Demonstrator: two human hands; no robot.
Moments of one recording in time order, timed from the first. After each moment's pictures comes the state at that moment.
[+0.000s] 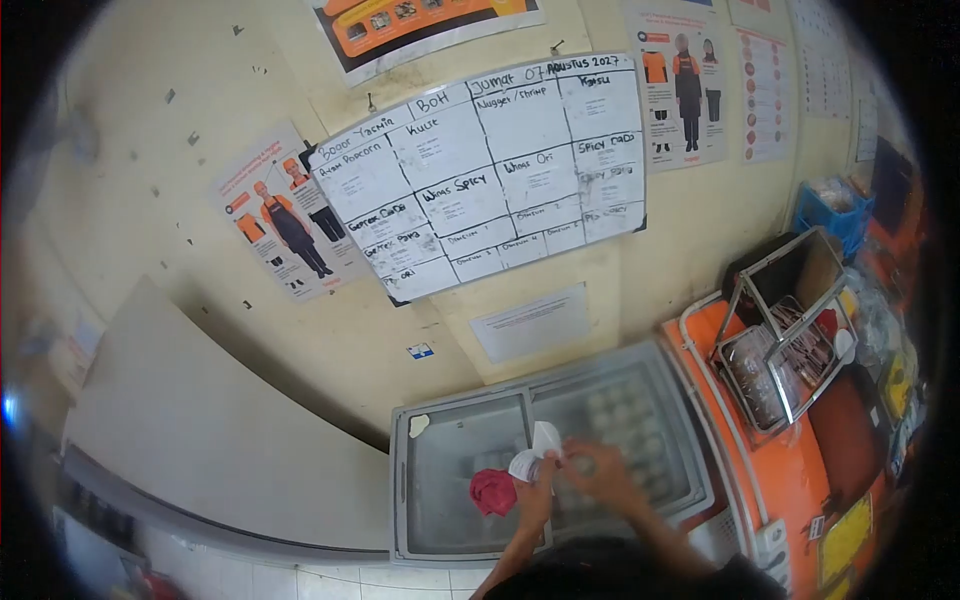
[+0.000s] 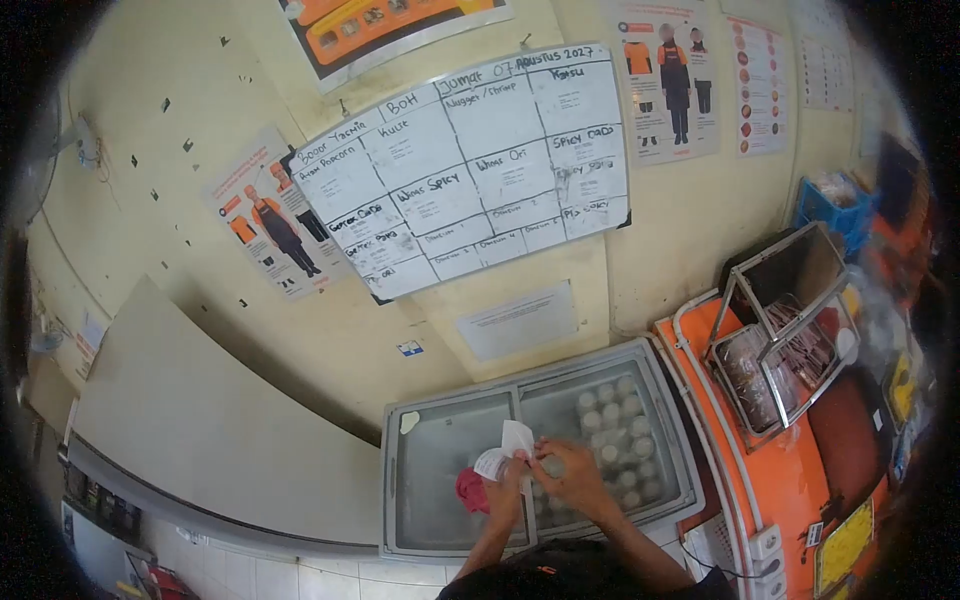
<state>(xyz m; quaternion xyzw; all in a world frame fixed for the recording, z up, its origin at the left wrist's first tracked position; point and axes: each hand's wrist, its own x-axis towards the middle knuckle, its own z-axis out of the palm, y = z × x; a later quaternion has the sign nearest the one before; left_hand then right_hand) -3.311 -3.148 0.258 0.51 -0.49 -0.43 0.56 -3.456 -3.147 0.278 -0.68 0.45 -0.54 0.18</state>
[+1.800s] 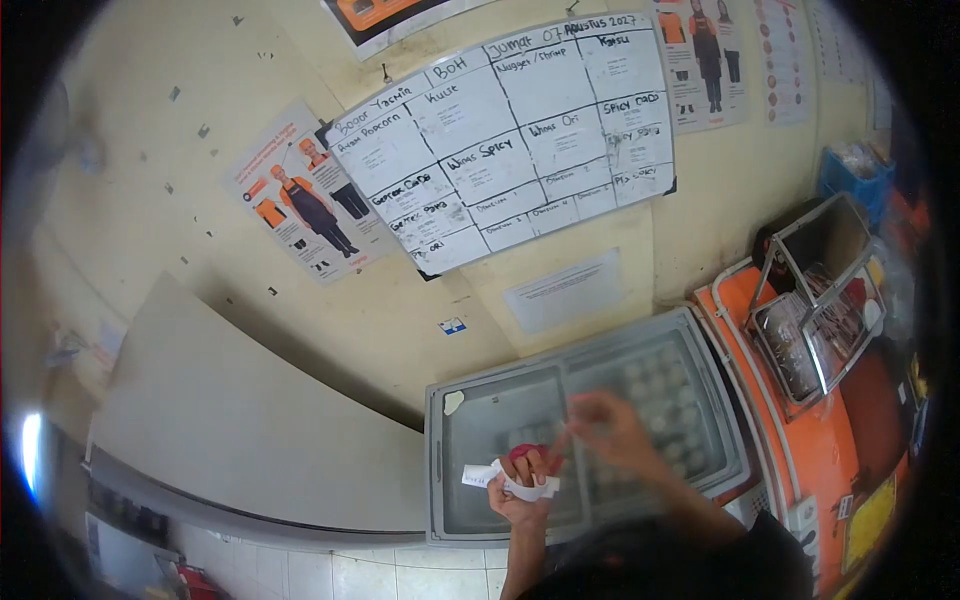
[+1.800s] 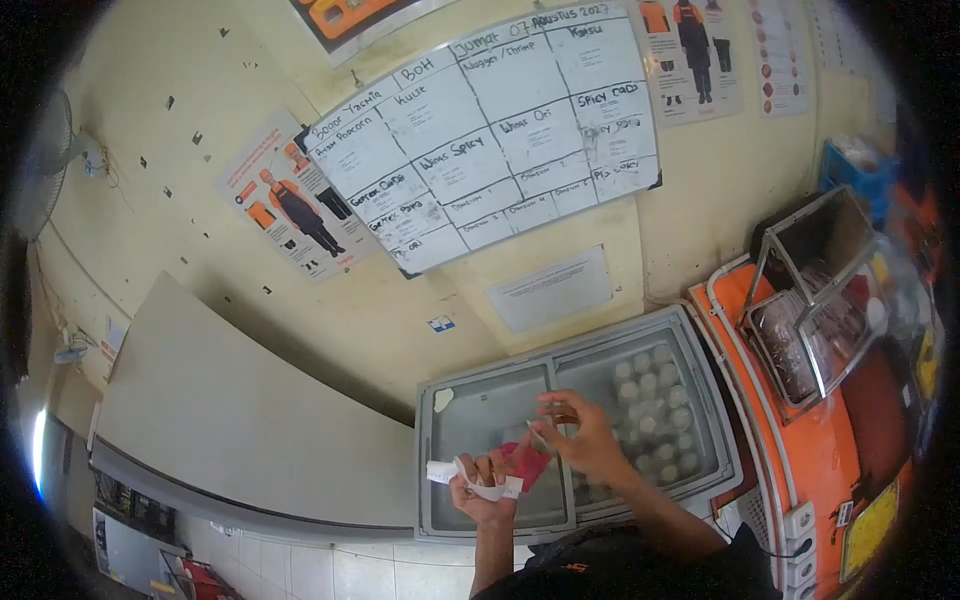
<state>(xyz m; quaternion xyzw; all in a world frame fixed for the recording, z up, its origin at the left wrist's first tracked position) -3.254 -3.121 0.314 0.08 -0.22 -0.63 0.74 -3.417 -3.156 0.332 -0.53 0.40 -0.56 0.50</state>
